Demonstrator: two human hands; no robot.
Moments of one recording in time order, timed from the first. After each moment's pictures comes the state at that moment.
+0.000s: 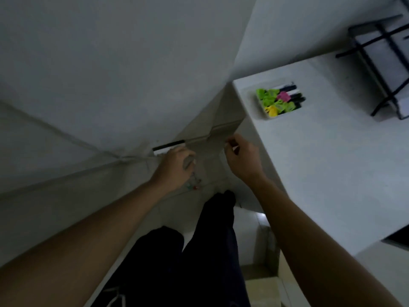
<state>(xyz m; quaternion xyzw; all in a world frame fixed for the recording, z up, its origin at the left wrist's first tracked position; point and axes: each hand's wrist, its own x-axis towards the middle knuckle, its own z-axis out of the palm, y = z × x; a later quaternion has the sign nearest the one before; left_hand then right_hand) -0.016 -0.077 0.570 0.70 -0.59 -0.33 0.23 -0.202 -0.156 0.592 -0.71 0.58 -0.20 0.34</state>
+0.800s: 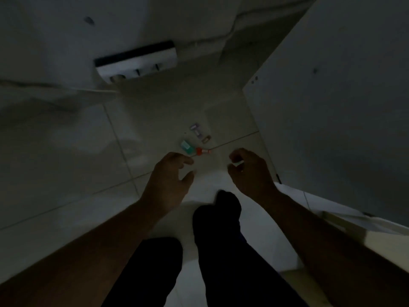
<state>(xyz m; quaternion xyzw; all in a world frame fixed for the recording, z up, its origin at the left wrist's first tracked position) -0.031 -0.002 0.091 0.74 -0.48 -0.43 0.20 -0.226 -0.072 0.078 -0.64 0.63 0.01 0.44</state>
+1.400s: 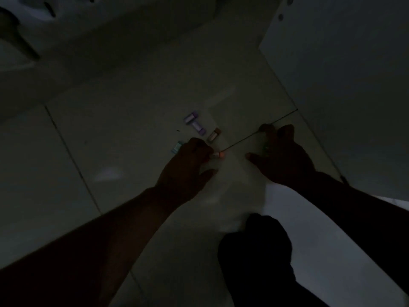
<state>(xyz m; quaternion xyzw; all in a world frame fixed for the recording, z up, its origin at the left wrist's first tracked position) -0.045 -0.046 -0.142 0.61 -0.70 -0.37 0.08 -0.275 -0.105 -0.146 -0.70 0.65 0.10 0.28</state>
